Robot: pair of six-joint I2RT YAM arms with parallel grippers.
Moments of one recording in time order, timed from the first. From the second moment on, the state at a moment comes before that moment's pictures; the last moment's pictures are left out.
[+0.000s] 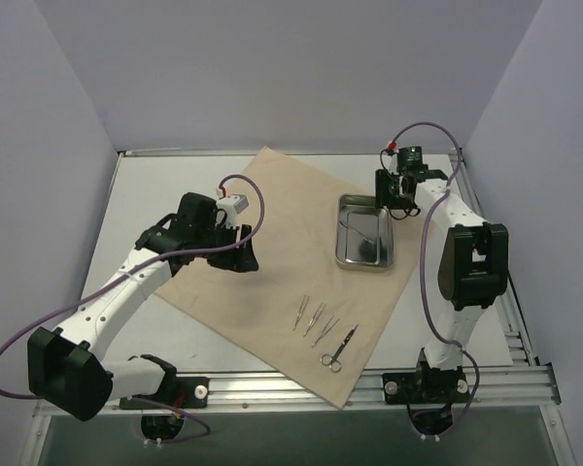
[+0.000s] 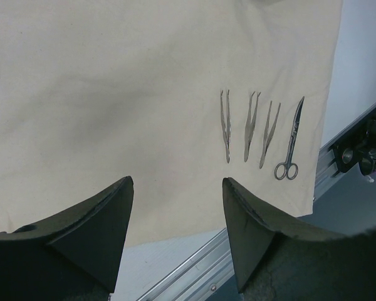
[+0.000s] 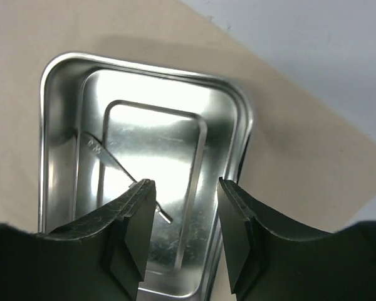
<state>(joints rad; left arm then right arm) -0.46 1.26 1.08 -0.68 0.36 -0.26 0.08 1.89 1.47 -0.49 -0.03 0.10</state>
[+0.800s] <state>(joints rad) -0.46 1.26 1.08 -0.68 0.37 -0.28 0.14 1.88 1.28 -0.50 -0.19 0.02</state>
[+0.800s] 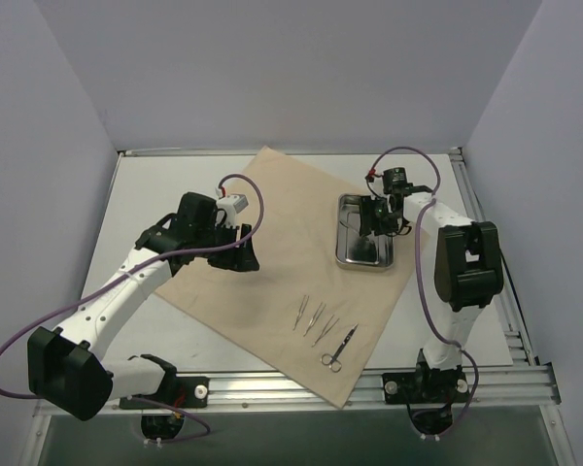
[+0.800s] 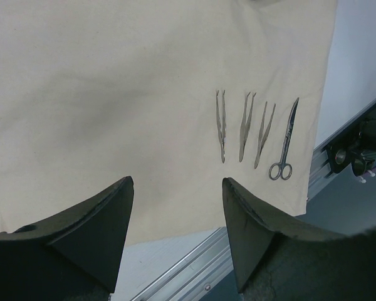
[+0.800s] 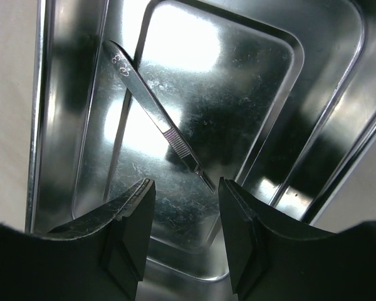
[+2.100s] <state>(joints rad) -0.46 1.25 1.08 -0.68 0.37 -0.28 0.17 1.91 1.25 -0.48 -0.13 0.00</state>
